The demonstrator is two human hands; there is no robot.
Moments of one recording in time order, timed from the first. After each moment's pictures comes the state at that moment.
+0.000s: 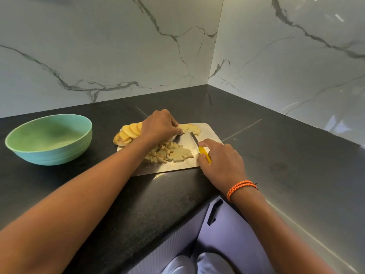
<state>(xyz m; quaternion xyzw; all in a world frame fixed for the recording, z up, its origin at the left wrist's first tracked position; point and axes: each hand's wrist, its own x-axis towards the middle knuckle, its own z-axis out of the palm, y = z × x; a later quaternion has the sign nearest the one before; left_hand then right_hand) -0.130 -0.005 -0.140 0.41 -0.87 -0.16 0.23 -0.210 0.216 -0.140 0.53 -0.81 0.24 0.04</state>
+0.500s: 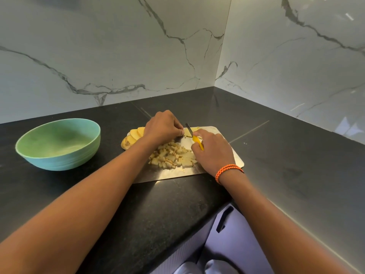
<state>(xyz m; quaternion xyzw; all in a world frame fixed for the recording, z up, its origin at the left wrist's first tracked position) -0.119 -0.023 -0.136 0.40 -0.87 -0.19 0.24 -0.216 0.146 -0.145 0.53 -0.80 0.27 0.06</state>
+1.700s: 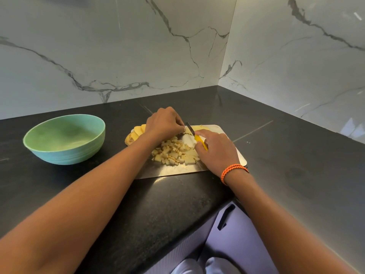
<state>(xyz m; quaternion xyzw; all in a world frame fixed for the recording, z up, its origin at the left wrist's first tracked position) -0.113 -0.023 -0.133 0.40 -0.87 -0.16 0.24 -0.218 0.154 -0.145 0.56 -0.78 0.28 0.04</state>
